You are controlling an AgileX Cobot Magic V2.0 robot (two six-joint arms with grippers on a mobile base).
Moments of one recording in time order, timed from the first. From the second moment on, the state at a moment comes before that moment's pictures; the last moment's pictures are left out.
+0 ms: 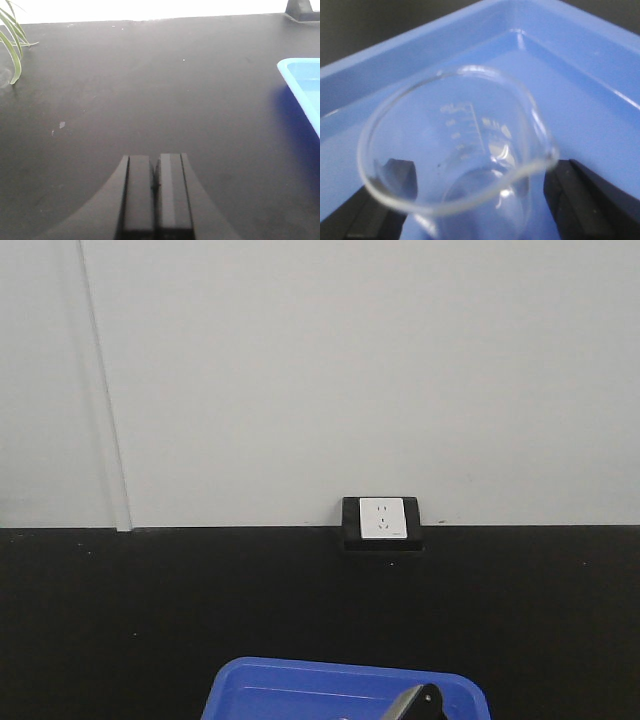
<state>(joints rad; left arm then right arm) 0.01 -0.01 0.03 0.03 0.36 -0.01 0.34 2.01 -0.72 -0.88 -0.86 0.51</state>
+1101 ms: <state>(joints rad) 0.01 -0.01 0.03 0.03 0.36 -0.01 0.39 1.26 -0.80 -0.67 0.22 0.72</state>
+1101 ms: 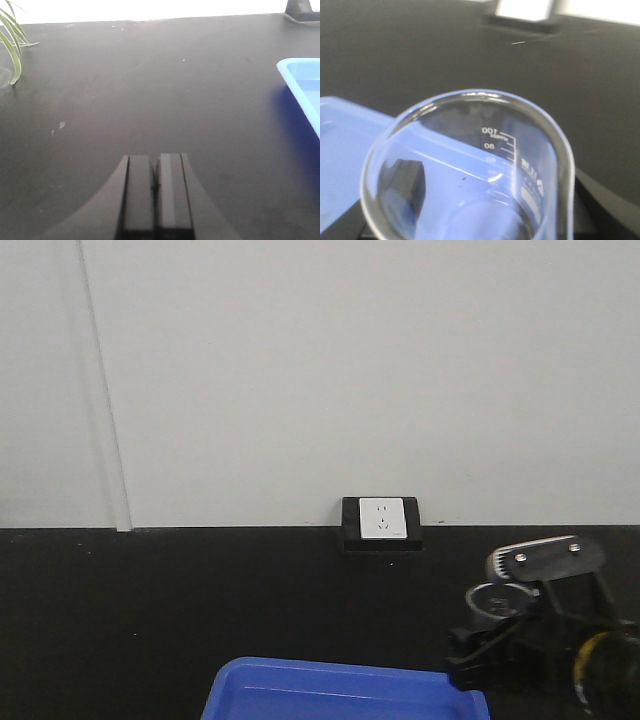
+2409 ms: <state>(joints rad) 0.01 -0.01 0.03 0.03 0.36 -0.01 0.39 0.56 -0.51 -0.65 0.39 0.64</state>
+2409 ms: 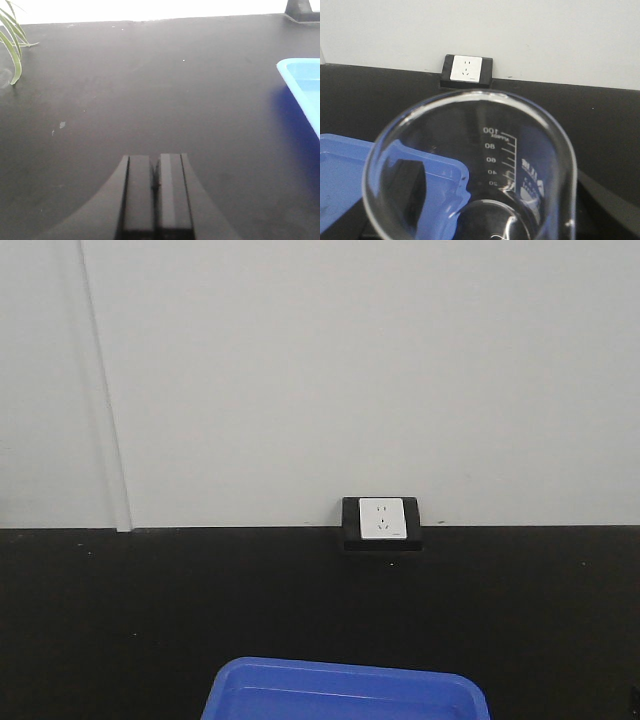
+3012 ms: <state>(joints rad) 0.01 -0.01 0.03 0.03 0.36 -0.01 0.39 0.56 -0.51 -0.65 0.39 0.64</state>
